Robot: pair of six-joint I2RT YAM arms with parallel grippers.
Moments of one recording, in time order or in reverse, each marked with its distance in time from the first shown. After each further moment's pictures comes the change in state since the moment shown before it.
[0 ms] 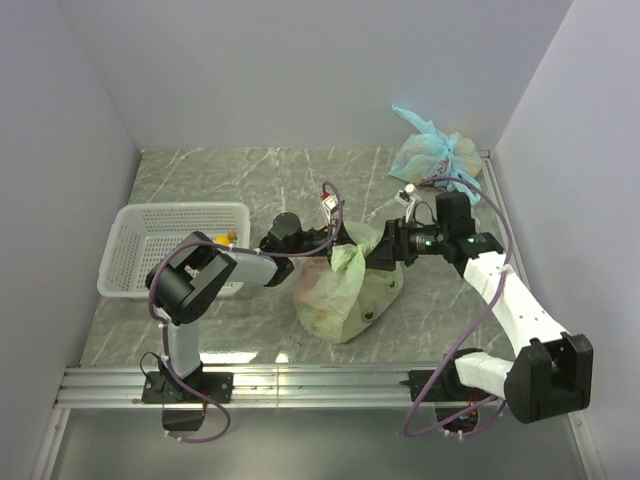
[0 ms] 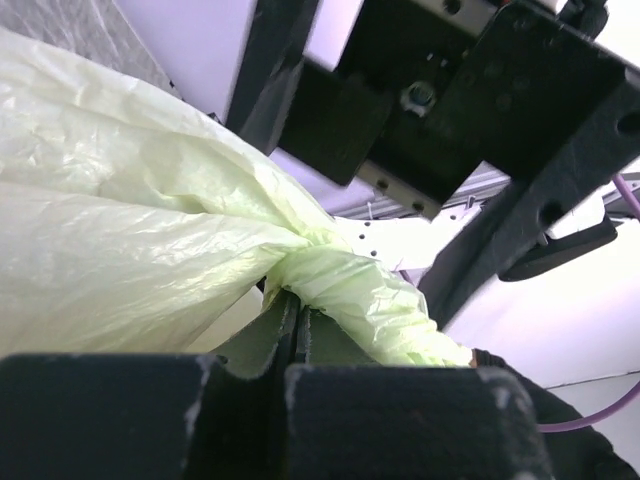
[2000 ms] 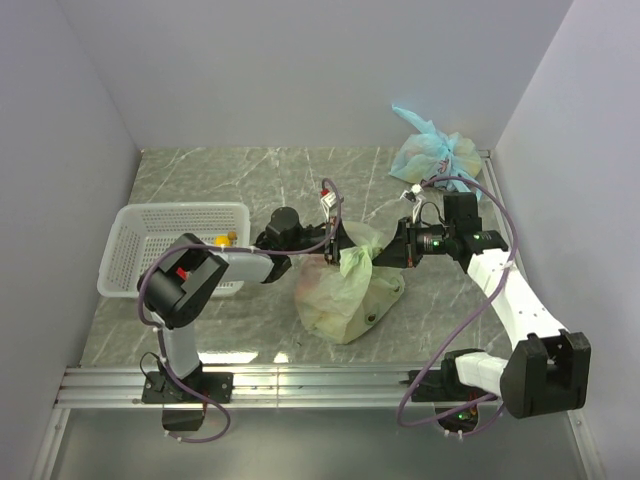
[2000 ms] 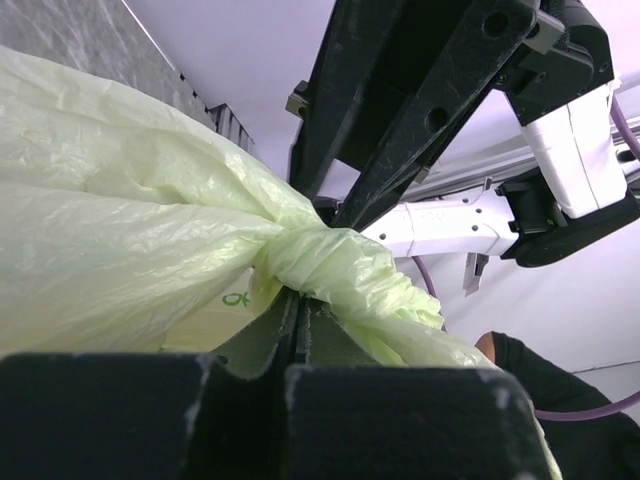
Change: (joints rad) left arm 0.015 -0.057 0.011 -0.108 0.040 0.101; right arm -0.089 0.006 0.034 -0.117 -0.123 -0.166
